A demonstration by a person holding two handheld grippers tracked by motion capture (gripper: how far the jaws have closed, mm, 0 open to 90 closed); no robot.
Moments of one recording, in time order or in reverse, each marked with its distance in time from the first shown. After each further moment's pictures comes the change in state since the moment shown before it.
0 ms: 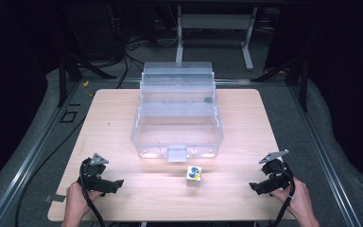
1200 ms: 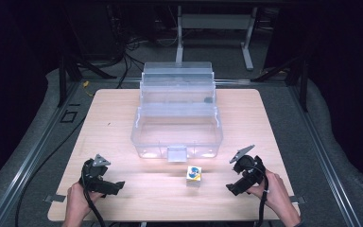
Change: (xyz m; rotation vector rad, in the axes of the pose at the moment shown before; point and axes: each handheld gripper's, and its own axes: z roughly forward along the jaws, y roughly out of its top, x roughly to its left) left arm -0.005 0.000 0.000 0.012 0.003 0.030; right arm 0.062 0.059 0.005 0.064 0.076 -0.191
